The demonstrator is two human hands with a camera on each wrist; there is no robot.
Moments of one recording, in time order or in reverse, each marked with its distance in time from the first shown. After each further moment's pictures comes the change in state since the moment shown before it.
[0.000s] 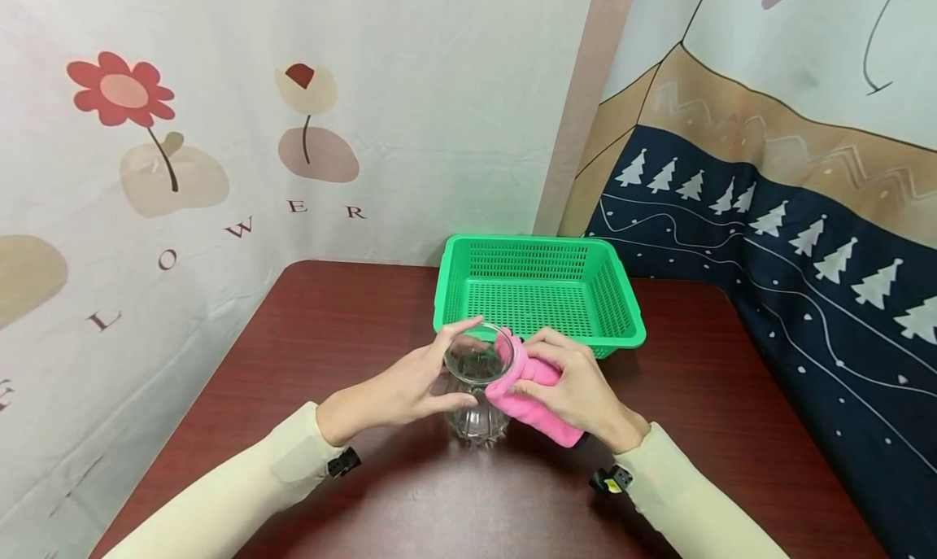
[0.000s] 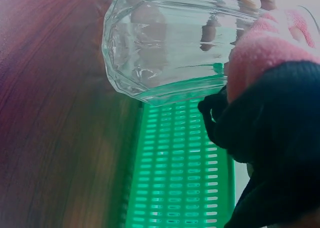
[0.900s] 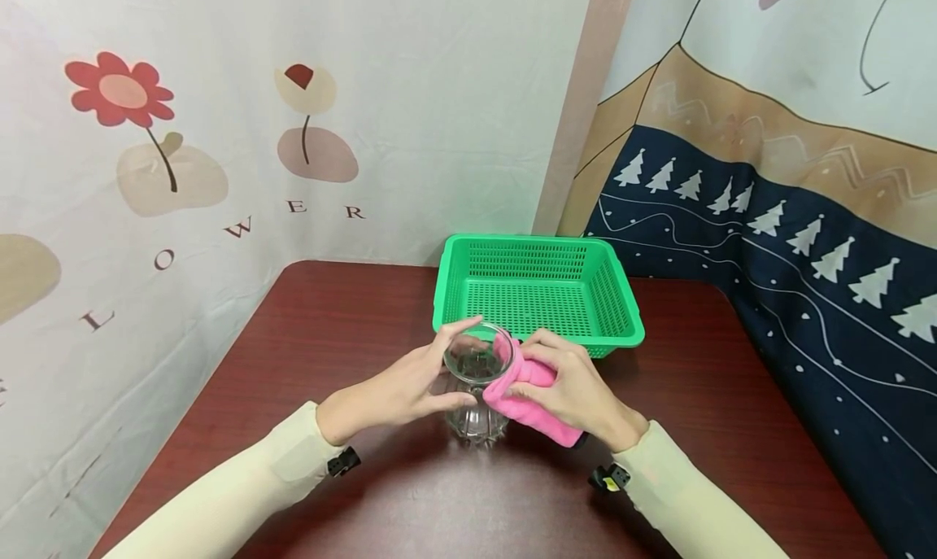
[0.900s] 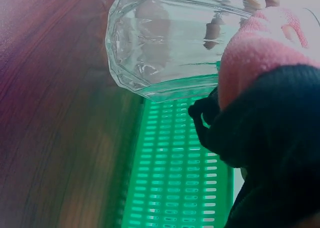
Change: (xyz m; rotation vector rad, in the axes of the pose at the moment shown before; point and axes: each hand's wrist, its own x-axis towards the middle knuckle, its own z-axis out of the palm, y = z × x) left_hand 0.000 0.000 -0.001 -0.010 -0.005 0.015; right_hand 0.002 0.002 0.002 -0.072 -0.025 -0.057
